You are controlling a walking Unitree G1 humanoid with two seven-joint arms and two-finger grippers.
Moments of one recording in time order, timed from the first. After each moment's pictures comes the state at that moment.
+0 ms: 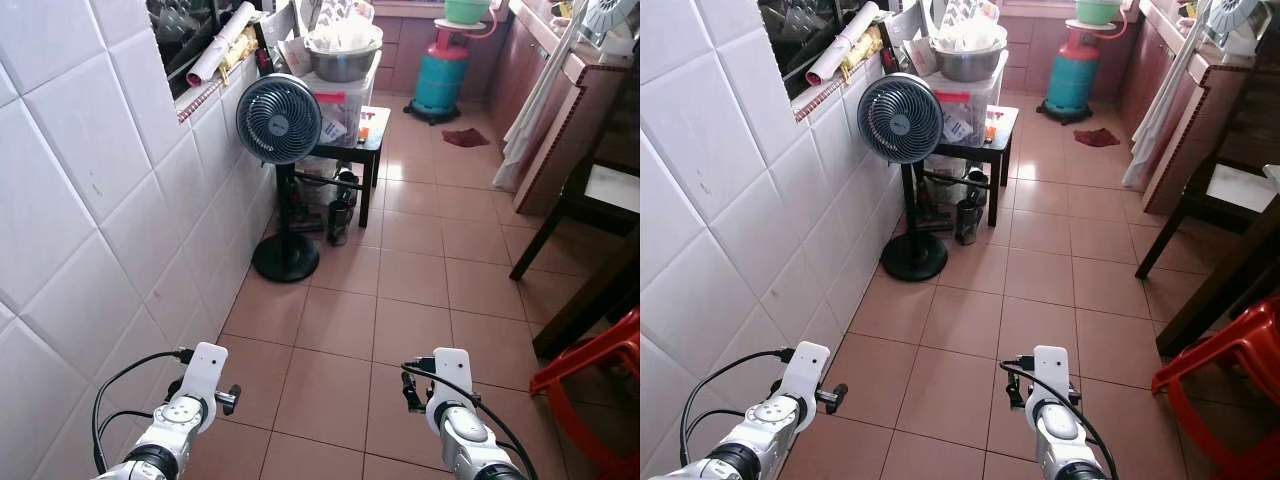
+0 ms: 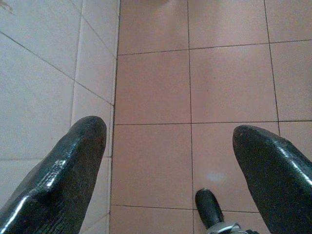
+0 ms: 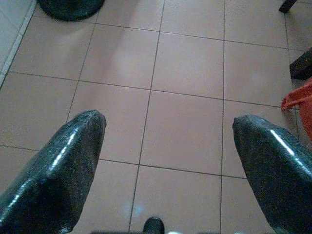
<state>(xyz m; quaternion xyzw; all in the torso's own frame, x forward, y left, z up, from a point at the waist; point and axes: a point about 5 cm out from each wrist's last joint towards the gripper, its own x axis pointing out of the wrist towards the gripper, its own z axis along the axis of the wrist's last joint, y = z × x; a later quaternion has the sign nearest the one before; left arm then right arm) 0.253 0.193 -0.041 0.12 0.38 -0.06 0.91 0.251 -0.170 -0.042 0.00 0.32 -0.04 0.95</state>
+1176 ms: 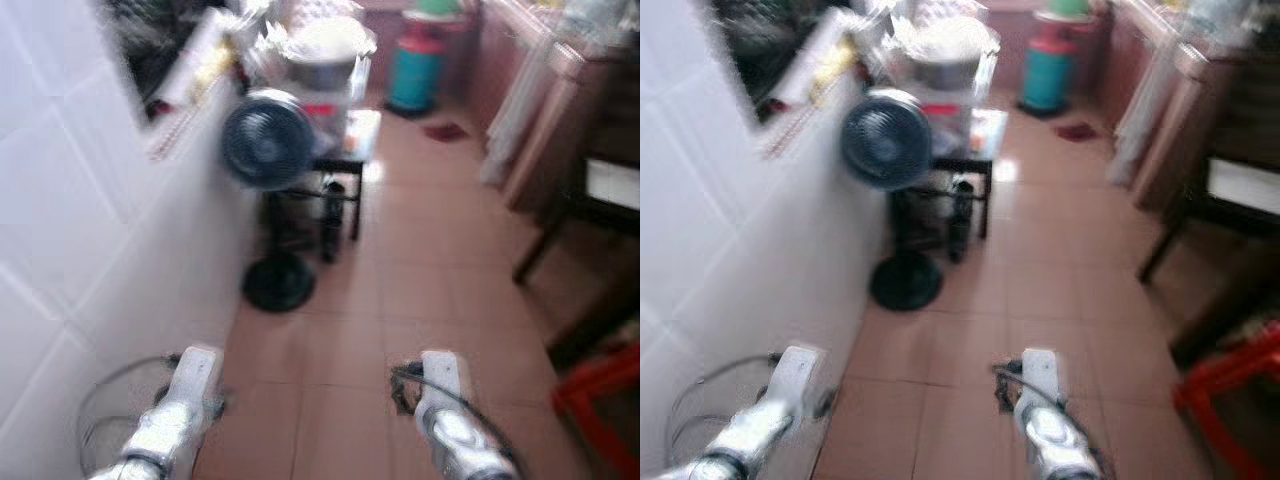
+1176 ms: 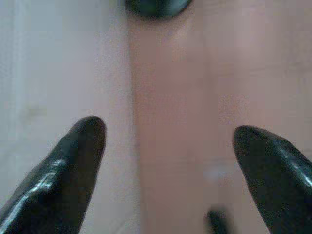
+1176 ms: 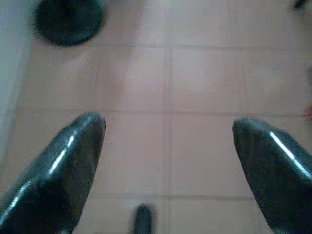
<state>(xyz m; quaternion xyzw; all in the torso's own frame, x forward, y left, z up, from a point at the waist) 0.263 0.175 -0.036 0.10 0.37 -0.08 0.92 0.240 -0.183 -0.049 -0.01 0.34 -0.06 0.94</state>
